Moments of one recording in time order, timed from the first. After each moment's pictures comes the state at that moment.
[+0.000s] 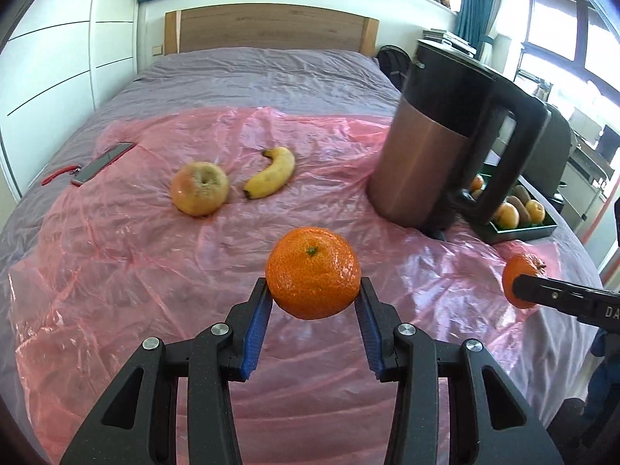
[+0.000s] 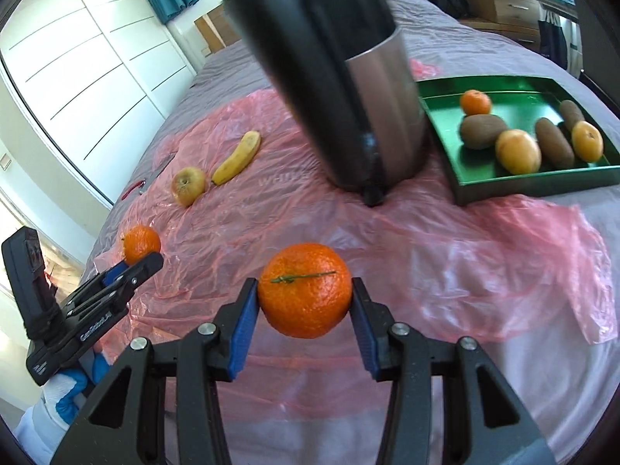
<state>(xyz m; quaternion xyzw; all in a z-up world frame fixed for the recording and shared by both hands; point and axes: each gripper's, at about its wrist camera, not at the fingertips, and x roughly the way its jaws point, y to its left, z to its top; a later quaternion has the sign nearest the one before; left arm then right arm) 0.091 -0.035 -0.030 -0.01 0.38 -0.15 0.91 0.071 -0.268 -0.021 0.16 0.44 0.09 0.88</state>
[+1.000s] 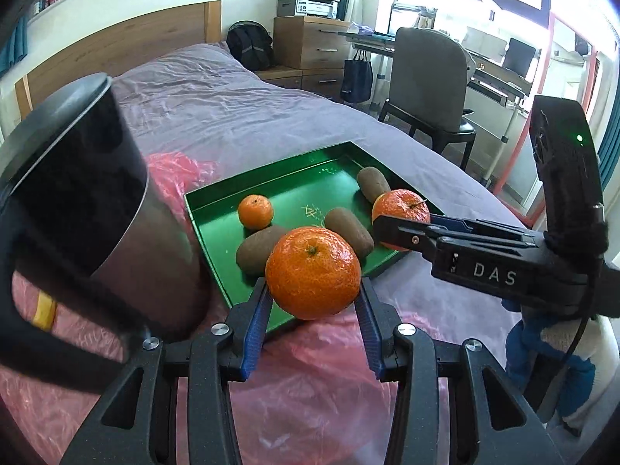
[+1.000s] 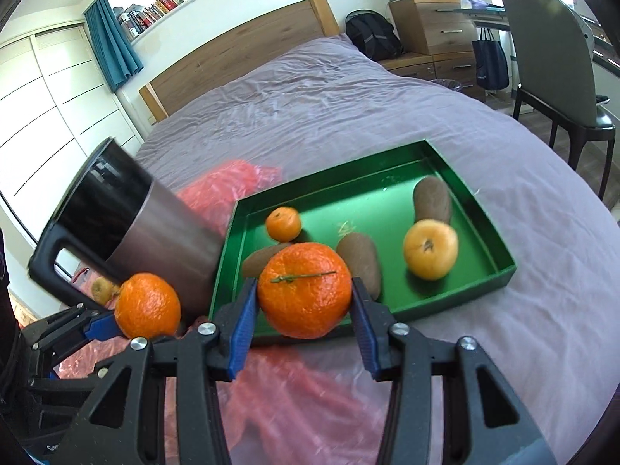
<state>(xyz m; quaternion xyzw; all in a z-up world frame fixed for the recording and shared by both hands) 0.153 -0.365 0.025 0.10 0.39 -0.33 0.85 0.126 -0.509 0.009 0.18 0.36 0.01 0.91</state>
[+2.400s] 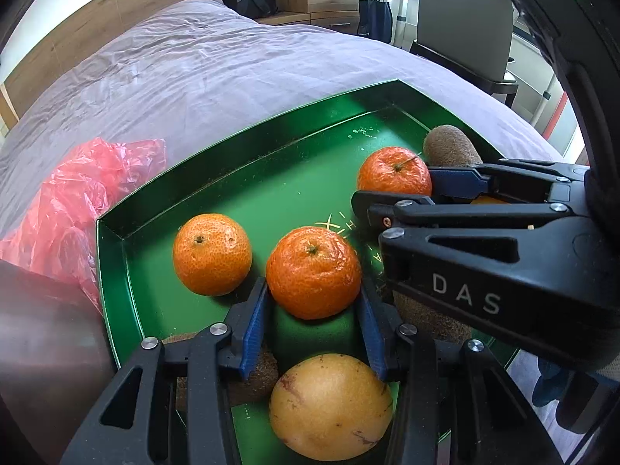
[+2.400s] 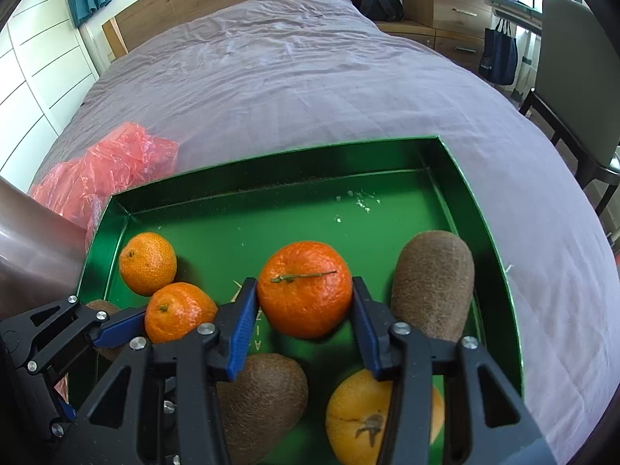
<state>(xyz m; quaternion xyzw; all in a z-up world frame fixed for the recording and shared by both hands) 0.255 -0.460 -0.074 0.17 0.46 -0.28 0.82 0.275 -0.557 -0.064 0.08 0.47 -0.03 0.88</state>
